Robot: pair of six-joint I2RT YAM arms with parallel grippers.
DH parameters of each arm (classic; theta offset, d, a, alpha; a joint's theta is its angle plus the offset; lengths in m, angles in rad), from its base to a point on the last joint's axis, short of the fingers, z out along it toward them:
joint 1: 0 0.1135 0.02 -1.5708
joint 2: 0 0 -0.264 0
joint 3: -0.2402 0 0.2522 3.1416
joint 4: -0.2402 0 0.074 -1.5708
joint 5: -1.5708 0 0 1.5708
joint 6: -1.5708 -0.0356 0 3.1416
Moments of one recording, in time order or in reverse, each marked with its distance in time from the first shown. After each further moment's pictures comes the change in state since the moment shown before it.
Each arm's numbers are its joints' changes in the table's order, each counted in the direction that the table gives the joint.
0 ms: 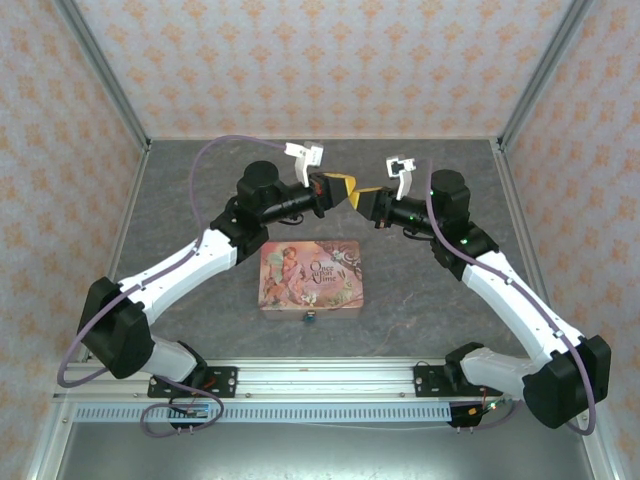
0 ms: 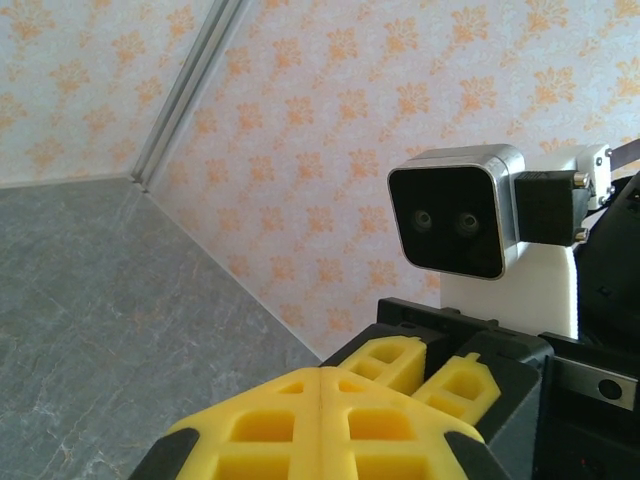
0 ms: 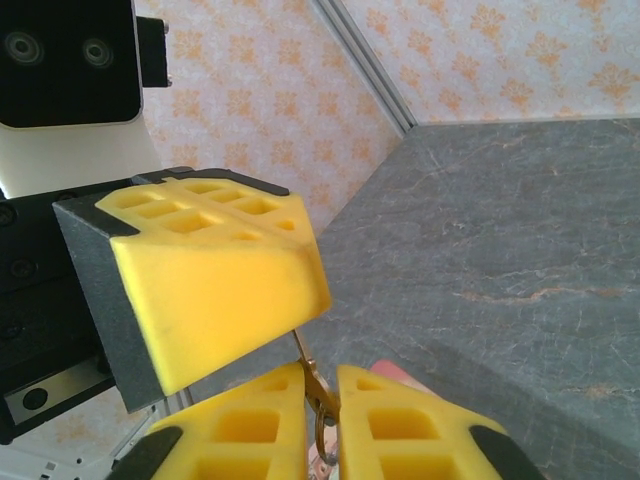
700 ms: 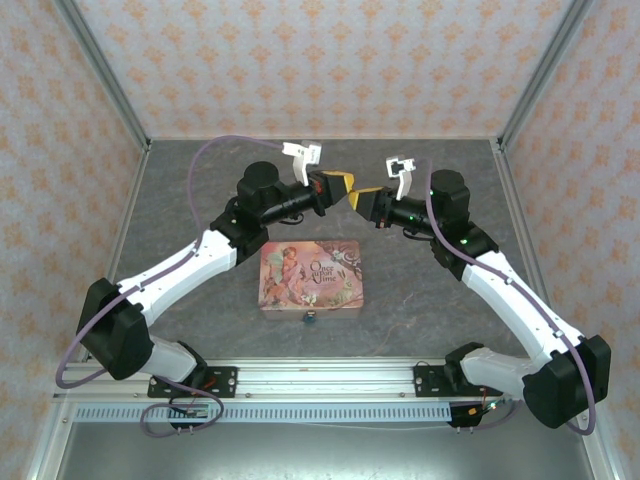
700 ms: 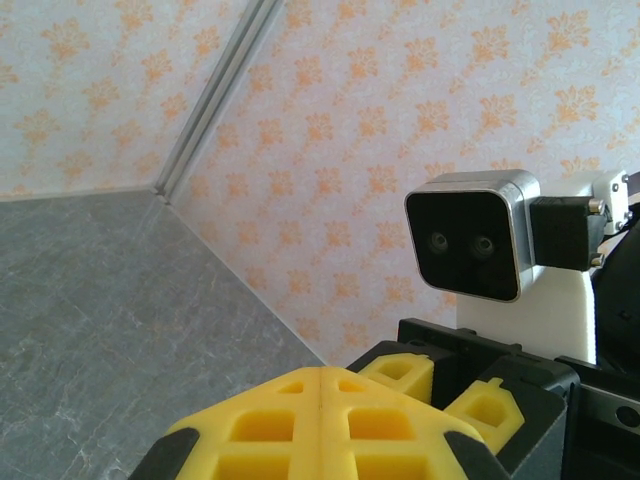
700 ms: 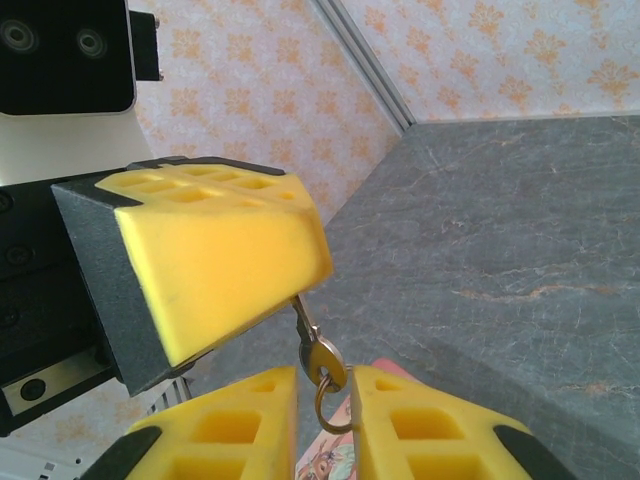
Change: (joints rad) left arm -0.006 -0.007 0.000 -0.006 0.063 0.000; right arm 0.000 0.000 0.000 -0.002 -0.001 0.000
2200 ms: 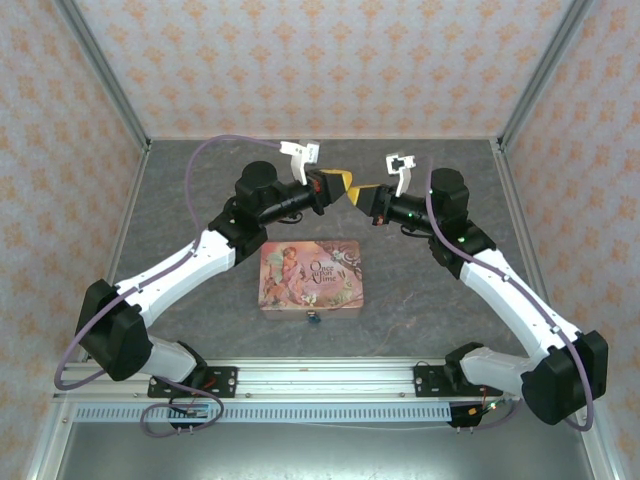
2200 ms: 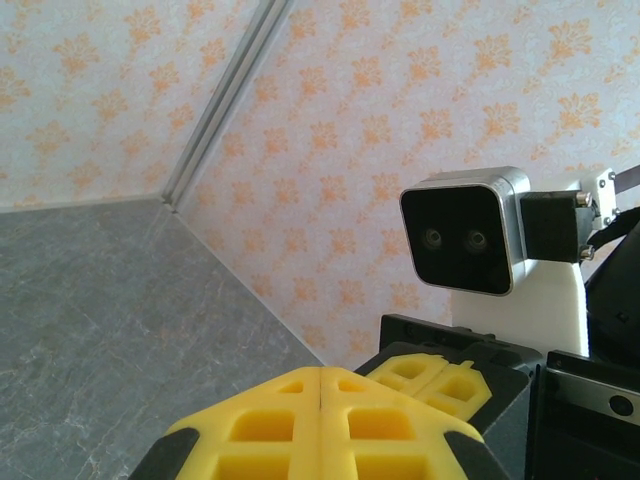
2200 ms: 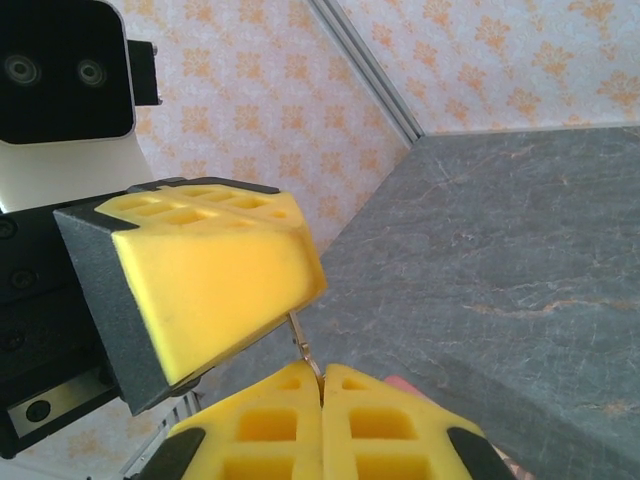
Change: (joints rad) left arm 0.002 -0.007 0.000 0.000 0.009 -0.008; right arm 0.001 0.019 0.000 0.060 0.005 -0.044
